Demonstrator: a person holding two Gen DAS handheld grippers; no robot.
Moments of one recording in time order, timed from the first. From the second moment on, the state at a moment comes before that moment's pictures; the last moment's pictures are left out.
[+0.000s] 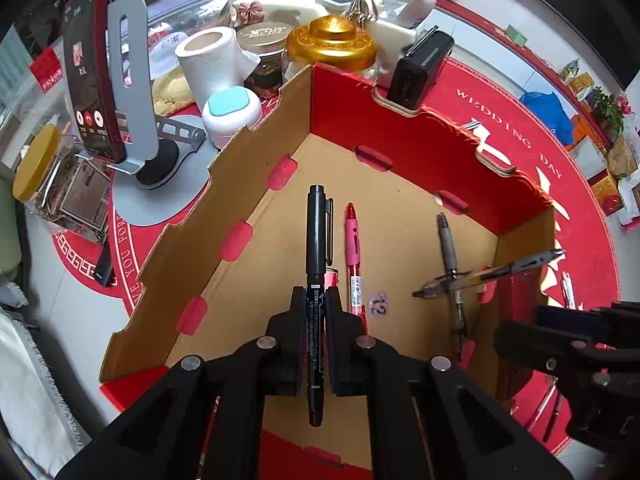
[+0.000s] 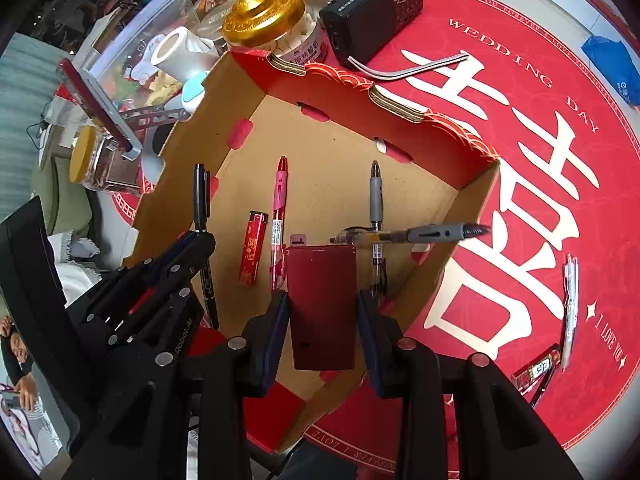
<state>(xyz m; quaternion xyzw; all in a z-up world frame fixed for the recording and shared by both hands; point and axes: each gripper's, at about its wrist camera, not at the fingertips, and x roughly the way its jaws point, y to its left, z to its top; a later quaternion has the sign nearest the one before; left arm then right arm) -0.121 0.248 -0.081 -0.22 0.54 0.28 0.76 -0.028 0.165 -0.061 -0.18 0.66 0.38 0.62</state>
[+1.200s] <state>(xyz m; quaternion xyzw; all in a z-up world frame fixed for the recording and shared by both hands) -0.038 0.165 -0.131 -0.04 0.61 0.16 0.78 0.026 -0.006 -0.053 -0.08 0.69 0.25 0.68</state>
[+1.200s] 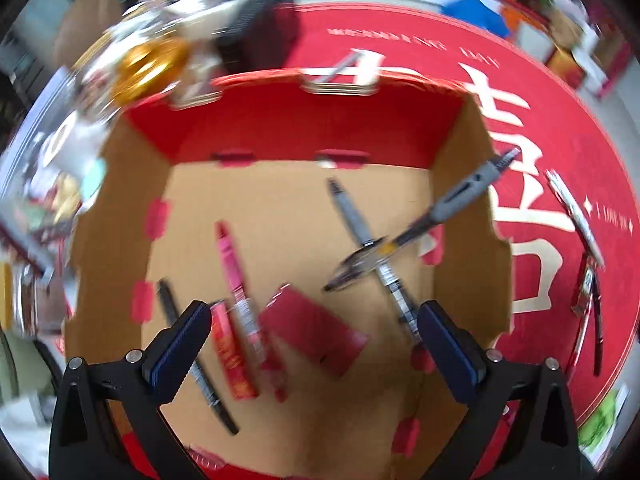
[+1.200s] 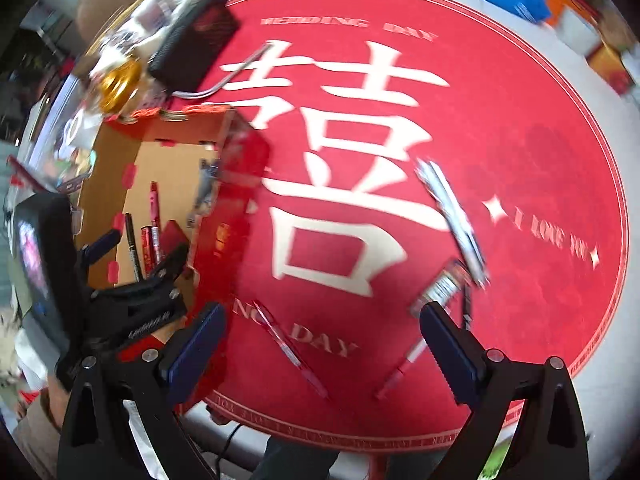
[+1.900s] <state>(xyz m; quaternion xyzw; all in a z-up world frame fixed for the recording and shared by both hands) -0.062 0.049 -0.061 -0.18 0.59 0.11 0.78 0.039 -0.155 -0.092 0.00 0.72 0.10 0.69</state>
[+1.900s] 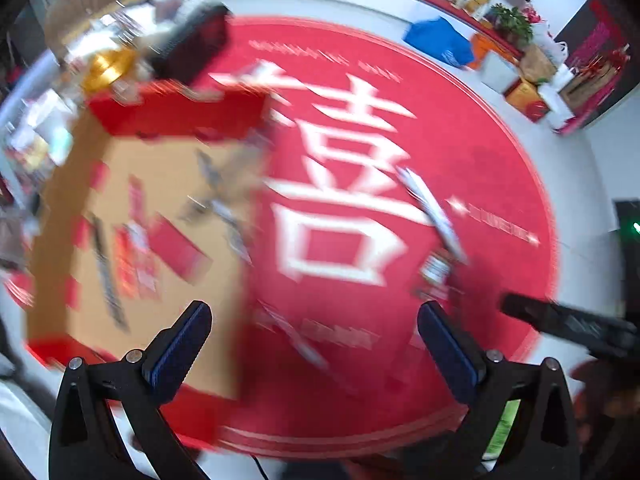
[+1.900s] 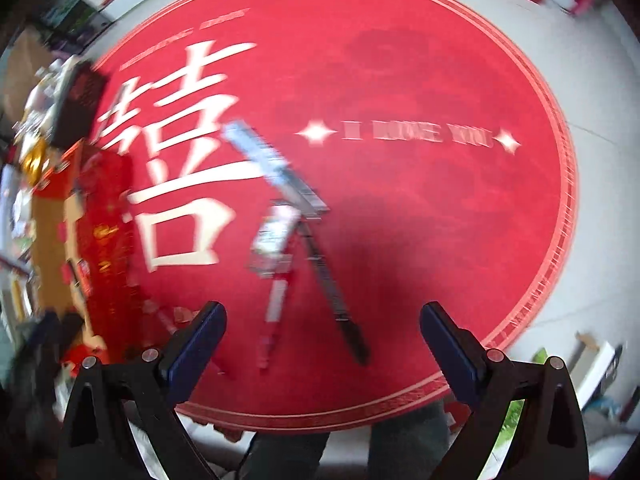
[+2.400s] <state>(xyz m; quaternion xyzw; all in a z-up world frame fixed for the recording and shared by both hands) -0.070 0.025 -0.164 -0.30 0.61 0.29 0.67 0.039 -0.161 -0.137 -0.09 0.72 0.17 0.67</state>
